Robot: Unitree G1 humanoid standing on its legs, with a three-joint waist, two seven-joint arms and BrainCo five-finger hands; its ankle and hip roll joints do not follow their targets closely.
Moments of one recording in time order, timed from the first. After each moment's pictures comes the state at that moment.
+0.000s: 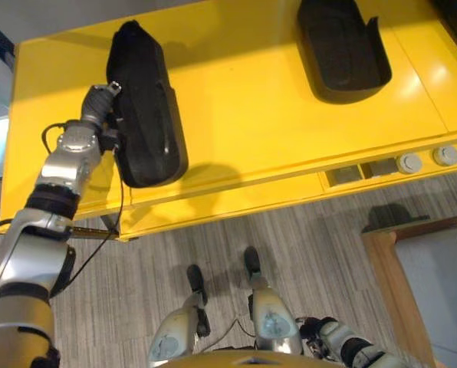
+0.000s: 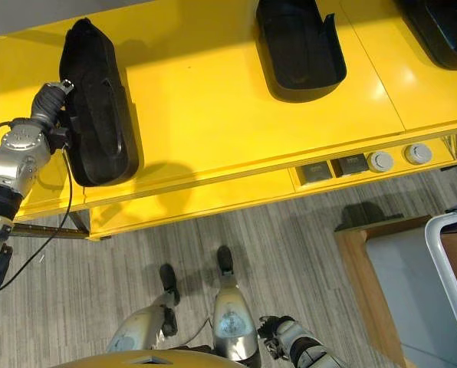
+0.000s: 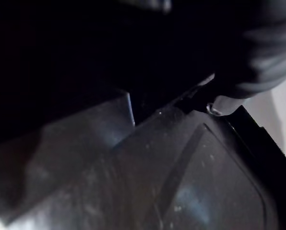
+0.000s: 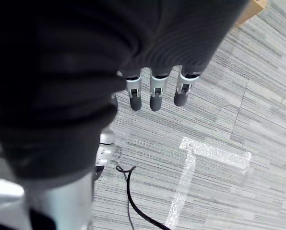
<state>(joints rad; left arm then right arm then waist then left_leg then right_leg) -0.97 0.70 -0.33 0.70 -0.56 0.13 0.11 -0.15 -0.34 0.51 1.08 0.05 0.22 0.08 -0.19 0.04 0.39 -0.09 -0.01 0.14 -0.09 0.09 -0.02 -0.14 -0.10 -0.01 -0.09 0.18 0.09</state>
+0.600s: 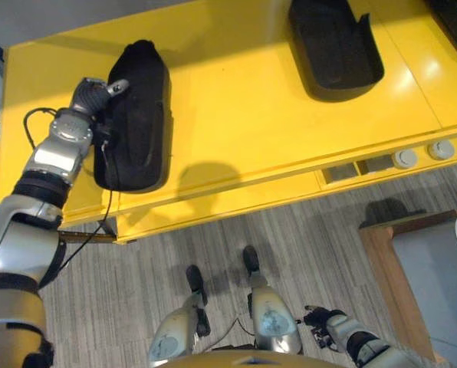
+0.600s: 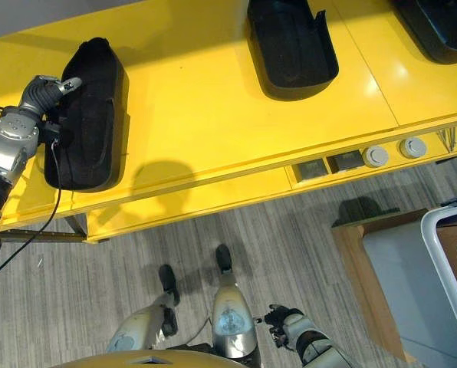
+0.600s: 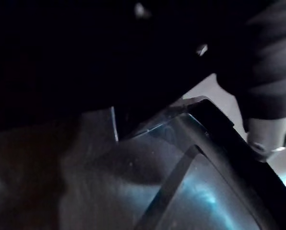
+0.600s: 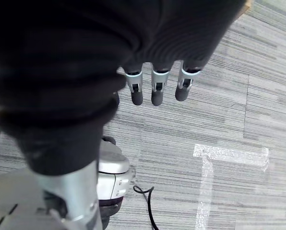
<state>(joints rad) -1.03 0.75 -0.45 0.74 -0.35 0.24 0.10 -0.18 -0.37 0.45 1.13 0.13 0.20 0.08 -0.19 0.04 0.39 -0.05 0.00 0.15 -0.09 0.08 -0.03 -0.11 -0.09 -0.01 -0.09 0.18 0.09</state>
